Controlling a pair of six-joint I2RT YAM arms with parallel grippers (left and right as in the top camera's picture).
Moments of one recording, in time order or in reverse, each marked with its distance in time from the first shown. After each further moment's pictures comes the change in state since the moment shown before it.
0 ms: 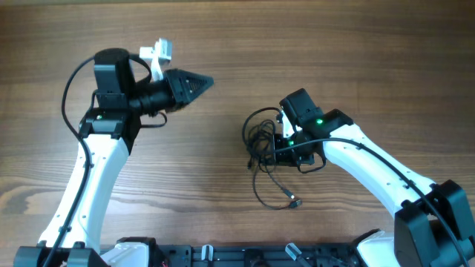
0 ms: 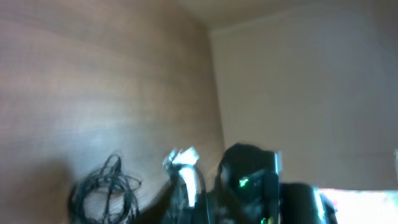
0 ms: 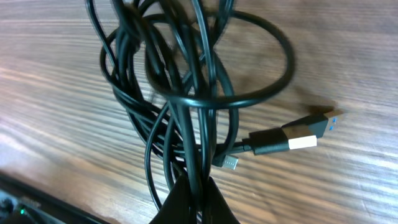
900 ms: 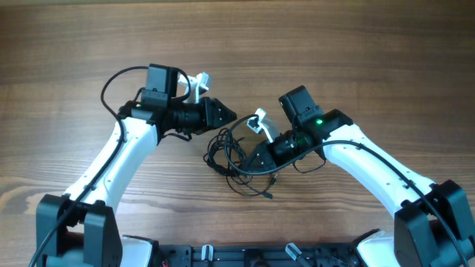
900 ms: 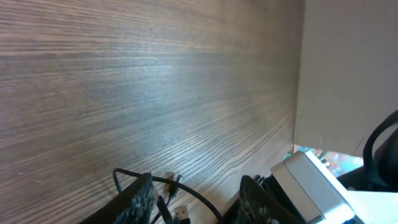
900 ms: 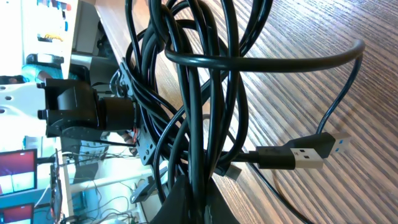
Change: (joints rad) left arm -0.178 0.174 0.000 -0.257 -0.193 0.267; right arm 0.000 0.000 -0.001 0.087 -0.552 -0.485
